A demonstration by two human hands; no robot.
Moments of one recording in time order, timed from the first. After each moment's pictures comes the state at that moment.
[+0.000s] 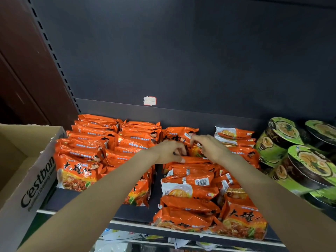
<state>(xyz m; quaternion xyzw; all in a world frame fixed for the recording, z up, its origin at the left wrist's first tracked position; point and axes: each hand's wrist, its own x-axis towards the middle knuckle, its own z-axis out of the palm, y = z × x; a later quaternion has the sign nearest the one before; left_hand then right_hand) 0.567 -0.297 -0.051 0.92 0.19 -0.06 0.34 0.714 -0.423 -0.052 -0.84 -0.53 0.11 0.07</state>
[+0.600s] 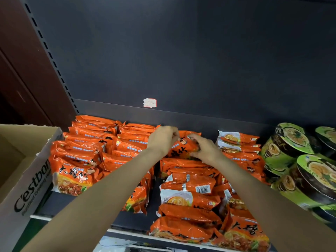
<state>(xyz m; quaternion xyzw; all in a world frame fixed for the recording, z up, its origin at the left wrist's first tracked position) 0.595 -0.278 -0.053 0.91 0.31 0.15 0.24 0.718 -0.398 -0.066 -0.83 -0.47 0.21 0.21</state>
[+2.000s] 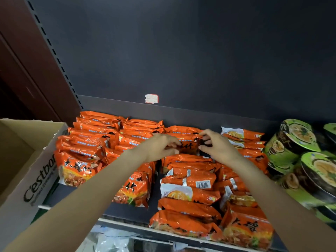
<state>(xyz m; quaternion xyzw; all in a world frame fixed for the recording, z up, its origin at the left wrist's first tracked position) 0.560 -0.273 -0.055 0.96 0.12 0.01 0.26 0.720 -0.423 -0.042 -0.84 -0.45 0.19 0.23</state>
